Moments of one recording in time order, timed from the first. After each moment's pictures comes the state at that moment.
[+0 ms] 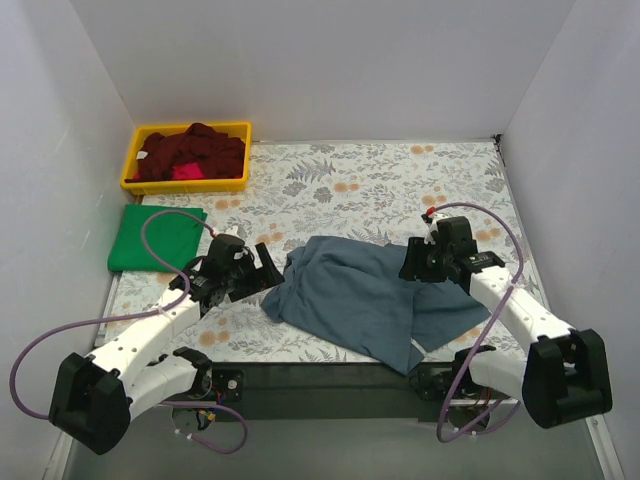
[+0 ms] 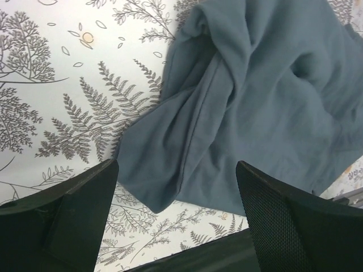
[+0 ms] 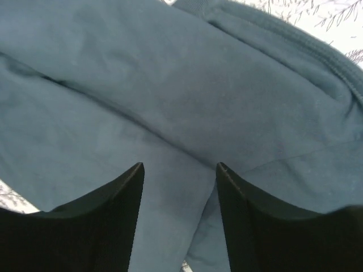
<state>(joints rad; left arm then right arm) -0.48 1.00 0.59 -0.41 0.07 -0.78 0.27 1.10 0.65 -0.43 -0.23 0.28</state>
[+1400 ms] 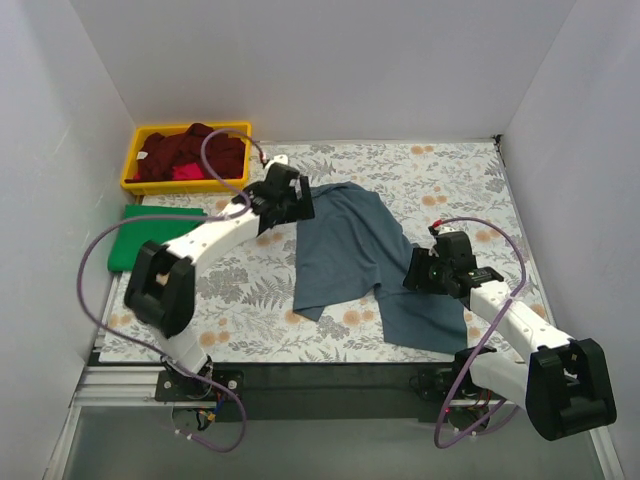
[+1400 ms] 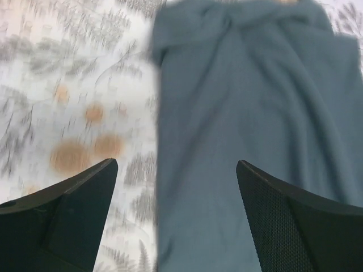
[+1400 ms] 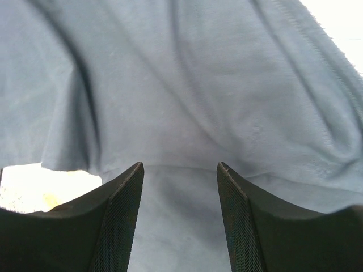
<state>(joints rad) -0.54 1.82 1.40 -0.36 -0.27 -0.53 0.27 1.08 0.51 -0.34 -0.11 0.37</state>
